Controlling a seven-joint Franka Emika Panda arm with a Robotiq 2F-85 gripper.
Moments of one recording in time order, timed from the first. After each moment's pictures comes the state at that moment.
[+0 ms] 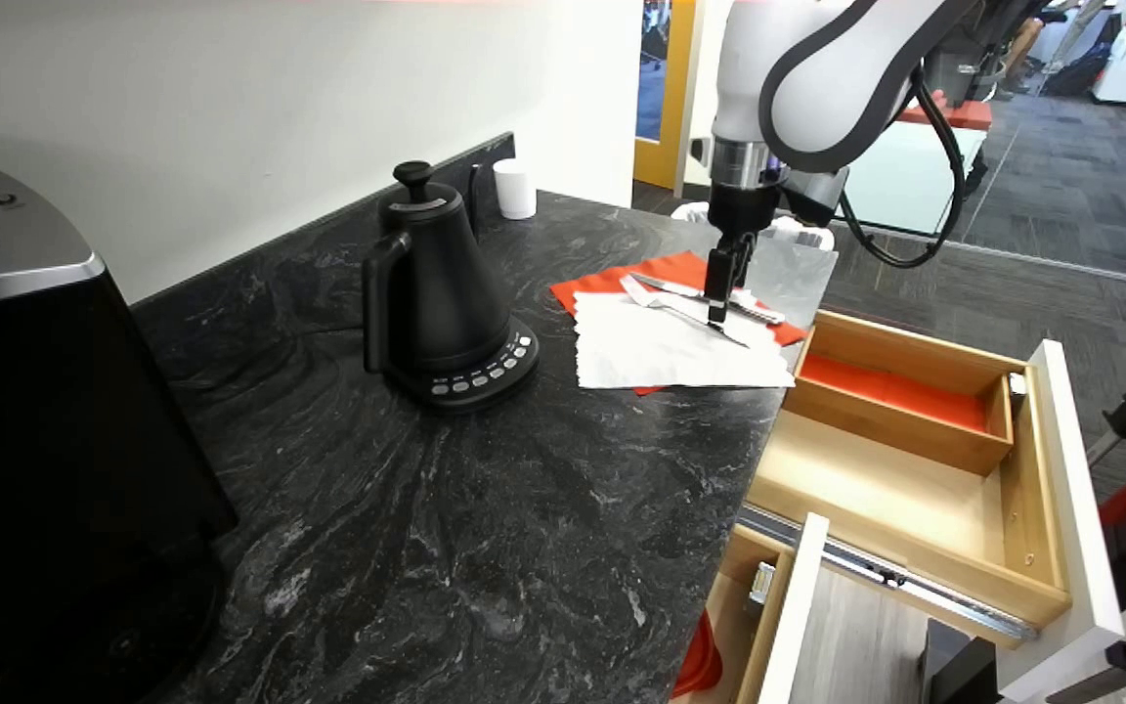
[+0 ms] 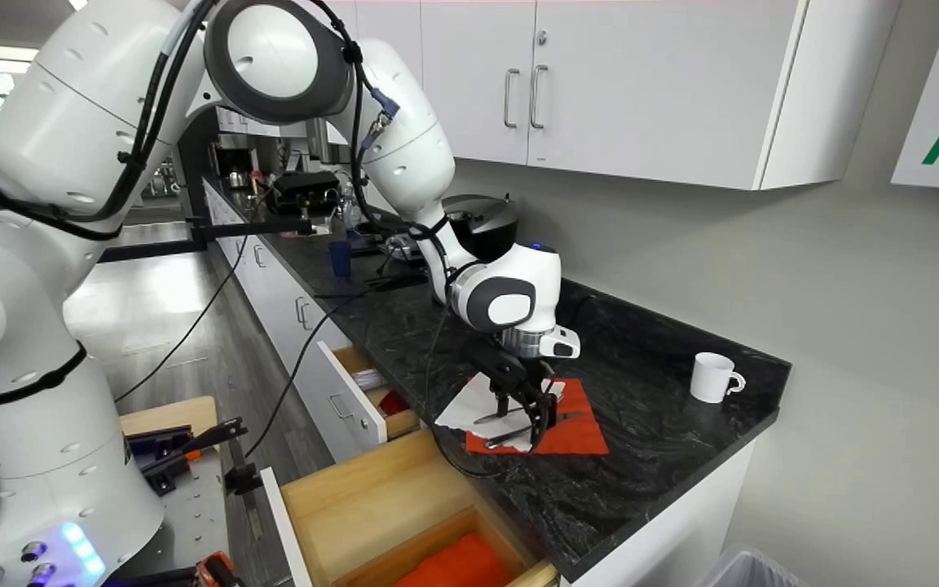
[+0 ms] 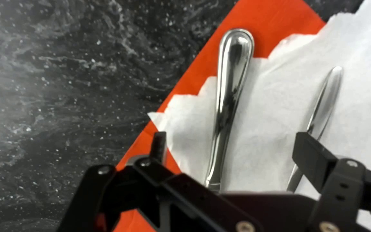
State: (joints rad) arm -0.12 0.68 0.00 -1.93 -0.03 2.60 -0.16
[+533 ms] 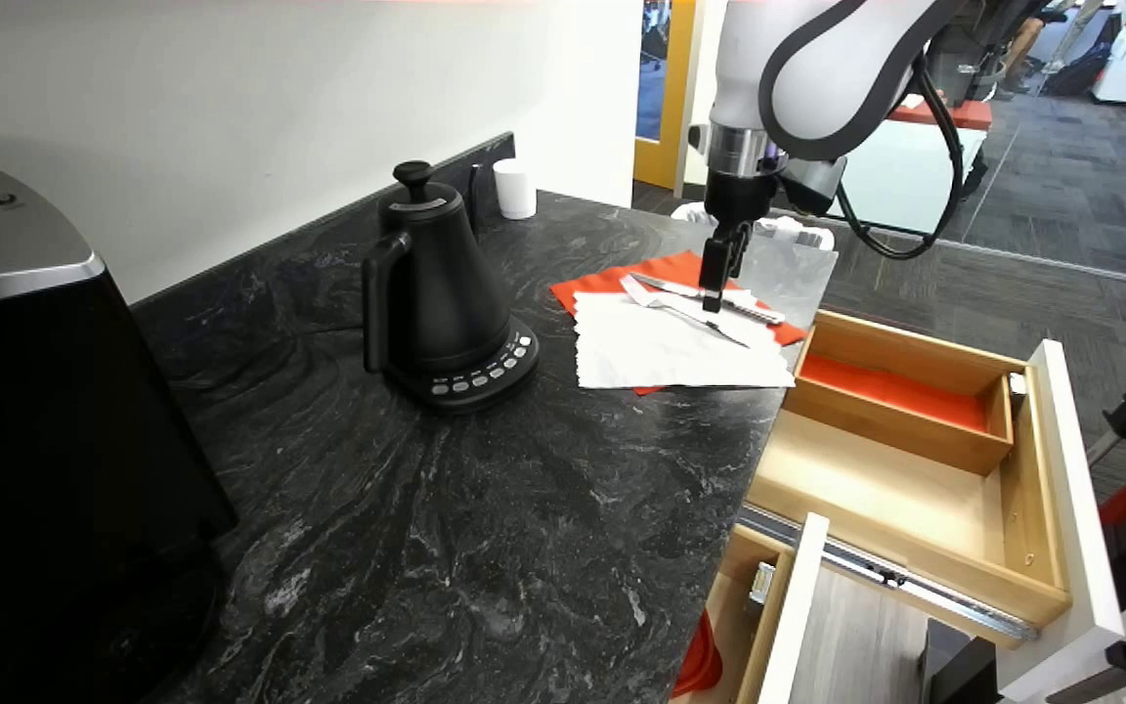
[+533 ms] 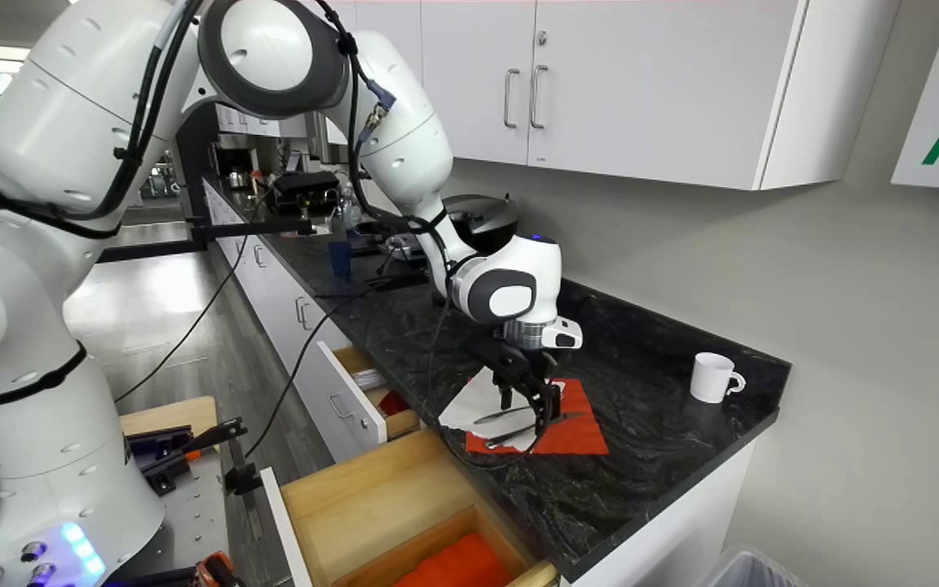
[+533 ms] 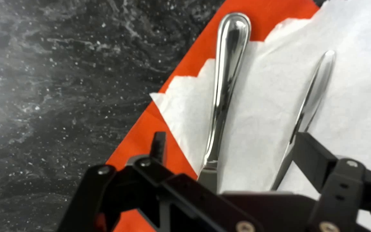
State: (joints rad) arm -0.11 0.66 0.00 -1.93 -0.04 2.61 -0.16
